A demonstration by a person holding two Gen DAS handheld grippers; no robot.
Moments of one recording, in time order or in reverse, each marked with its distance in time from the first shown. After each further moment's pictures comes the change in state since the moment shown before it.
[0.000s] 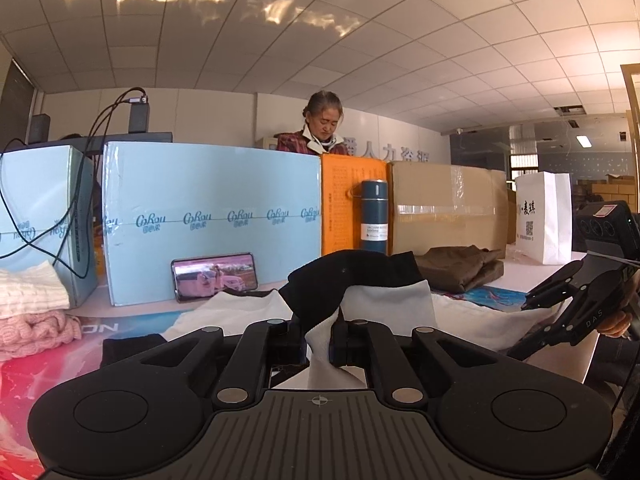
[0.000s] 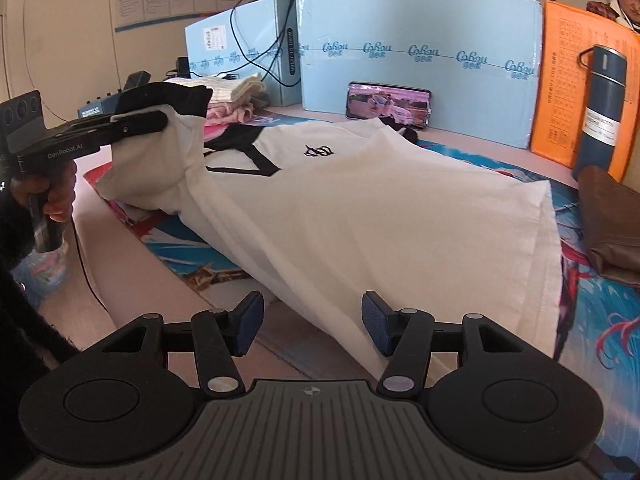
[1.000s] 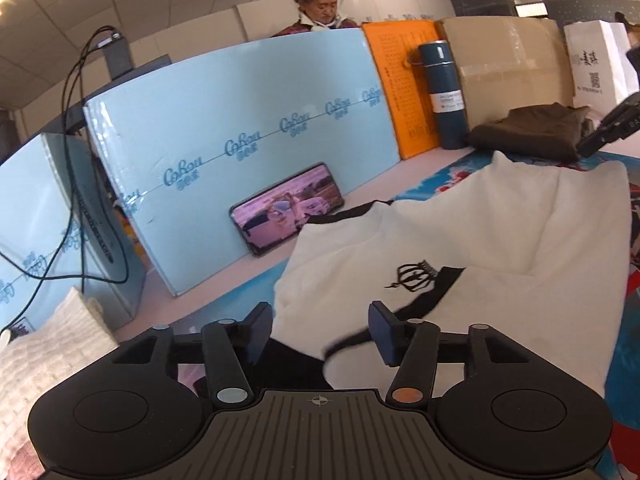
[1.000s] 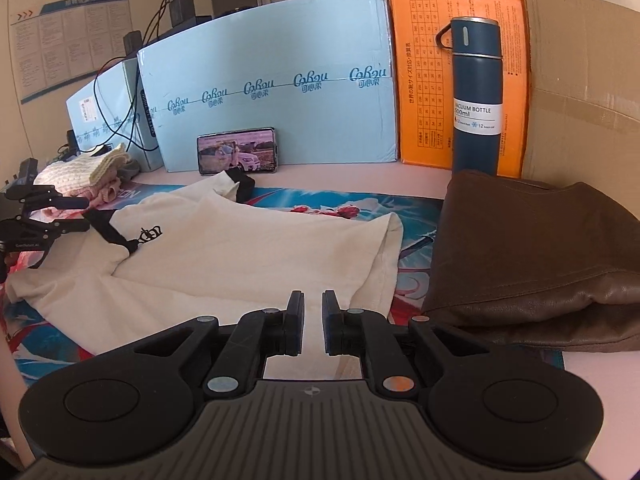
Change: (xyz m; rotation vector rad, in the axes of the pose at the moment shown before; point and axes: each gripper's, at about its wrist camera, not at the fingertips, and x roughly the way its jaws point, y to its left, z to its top) left arm 0.106 0.098 0.016 0.203 0.345 0.179; right arm 0.010 -0.131 0.045 0.254 -0.102 -0.177
